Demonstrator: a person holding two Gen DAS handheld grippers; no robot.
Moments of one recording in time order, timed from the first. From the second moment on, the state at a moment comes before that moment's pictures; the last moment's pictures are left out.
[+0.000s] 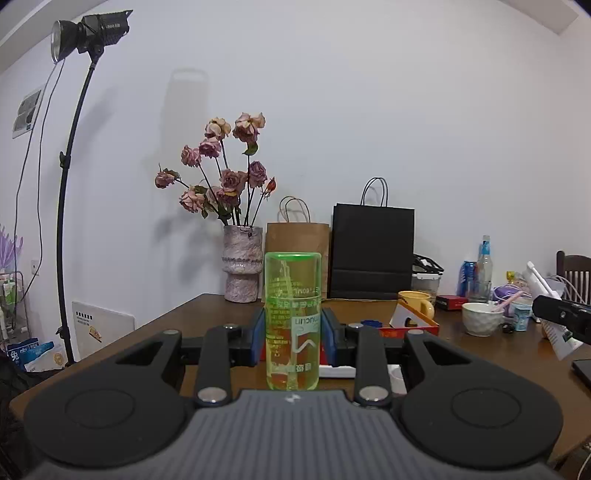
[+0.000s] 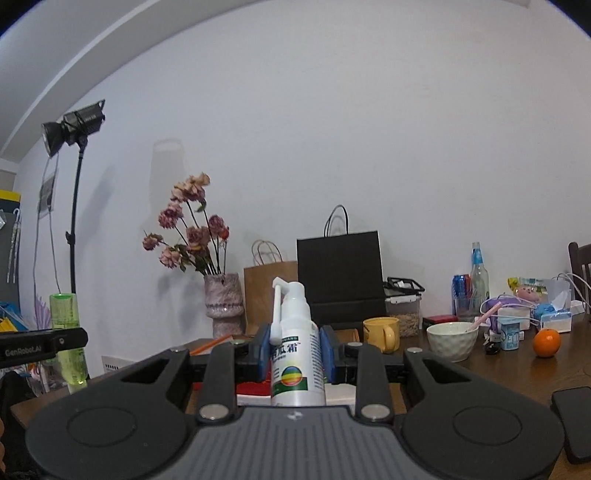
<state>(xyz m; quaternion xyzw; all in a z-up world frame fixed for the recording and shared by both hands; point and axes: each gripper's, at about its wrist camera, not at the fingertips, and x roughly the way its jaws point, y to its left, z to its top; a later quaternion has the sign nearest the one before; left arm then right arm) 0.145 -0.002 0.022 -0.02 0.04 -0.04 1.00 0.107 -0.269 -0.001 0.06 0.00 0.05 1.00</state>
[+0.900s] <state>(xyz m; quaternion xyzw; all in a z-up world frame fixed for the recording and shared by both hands) 0.510 -0.060 0.075 -0.02 0.09 -0.07 0.99 0.498 -0.286 0.031 0.10 0.14 0.07 0.98</state>
